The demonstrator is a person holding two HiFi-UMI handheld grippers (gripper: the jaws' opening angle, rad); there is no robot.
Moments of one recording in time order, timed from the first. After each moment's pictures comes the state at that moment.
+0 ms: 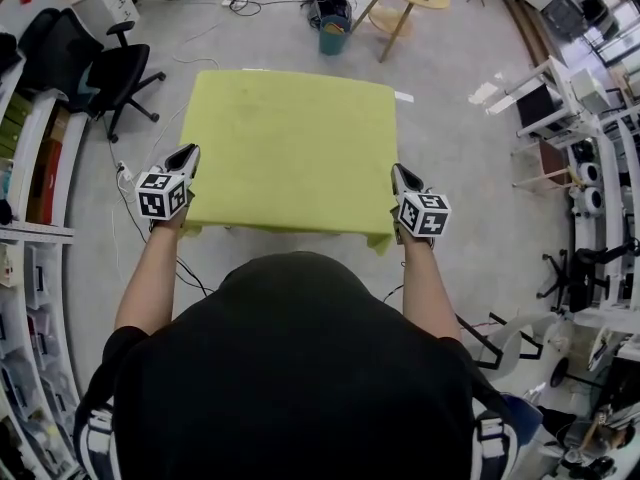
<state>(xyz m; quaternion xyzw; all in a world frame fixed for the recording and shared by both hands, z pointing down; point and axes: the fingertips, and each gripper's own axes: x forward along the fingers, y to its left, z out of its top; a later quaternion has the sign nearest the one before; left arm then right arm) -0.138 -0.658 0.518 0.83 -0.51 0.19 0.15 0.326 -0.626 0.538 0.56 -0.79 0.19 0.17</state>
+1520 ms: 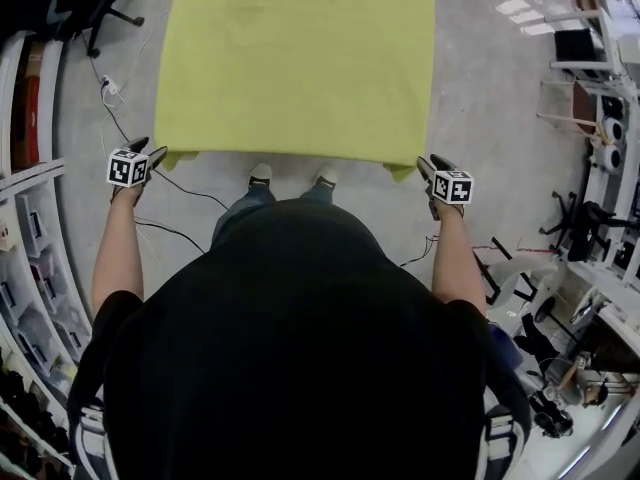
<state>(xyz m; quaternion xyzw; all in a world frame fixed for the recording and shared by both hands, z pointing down) -0.332 -0.612 0.852 0.73 -0.39 0.45 0.35 0.424 -0.576 0.864 0.47 -0.70 0.39 0.37</state>
